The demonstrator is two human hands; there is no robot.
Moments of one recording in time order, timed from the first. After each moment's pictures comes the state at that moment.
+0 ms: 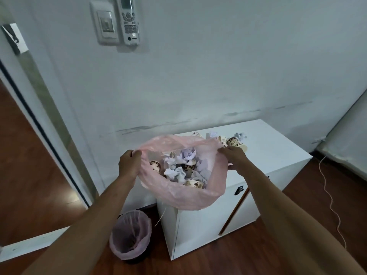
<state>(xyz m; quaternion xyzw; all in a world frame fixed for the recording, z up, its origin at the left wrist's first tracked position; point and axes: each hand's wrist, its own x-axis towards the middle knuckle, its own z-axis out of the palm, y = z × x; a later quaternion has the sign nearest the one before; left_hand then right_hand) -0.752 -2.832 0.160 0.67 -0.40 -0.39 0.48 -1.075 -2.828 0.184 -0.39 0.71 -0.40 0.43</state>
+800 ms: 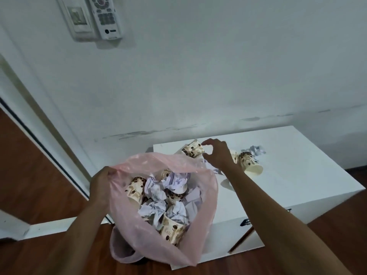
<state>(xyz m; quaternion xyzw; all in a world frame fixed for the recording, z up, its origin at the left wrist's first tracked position) -0.778 -2.861 0.149 0.65 -0.20 -0.47 0.56 -1.106 -2.999 0.125 -0.72 0.62 -0.27 0.19</state>
